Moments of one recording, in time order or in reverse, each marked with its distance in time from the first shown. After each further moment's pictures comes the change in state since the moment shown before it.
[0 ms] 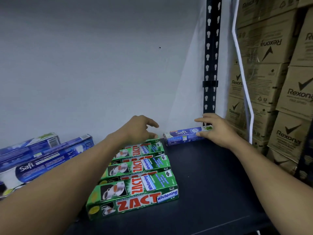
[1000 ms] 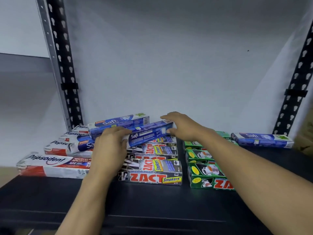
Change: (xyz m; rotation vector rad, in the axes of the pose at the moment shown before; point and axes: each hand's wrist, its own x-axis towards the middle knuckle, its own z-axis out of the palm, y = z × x) left_hand -0.271 -0.163 -0.059 0.140 0.682 -0.395; right_hand -0.002 -0.318 0.165 -0.103 -0.444 -0.450
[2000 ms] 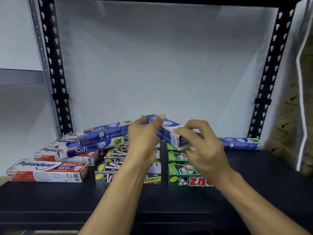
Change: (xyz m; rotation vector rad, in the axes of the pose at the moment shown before) left_hand 0.008 0.173 -0.022 -1.443 -0.126 -0.705; right_hand -0.164 -0.020 -0.034 -0.177 0.887 -0.462
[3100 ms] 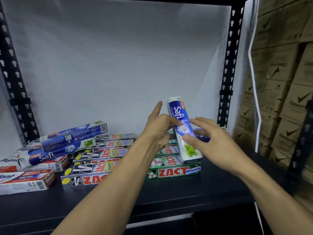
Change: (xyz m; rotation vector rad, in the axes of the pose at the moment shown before) left_hand -0.004 -0.044 0.106 -0.012 -0.442 -0.210; right_hand -0.032 0.039 -0.101 0.317 -0.325 0.872
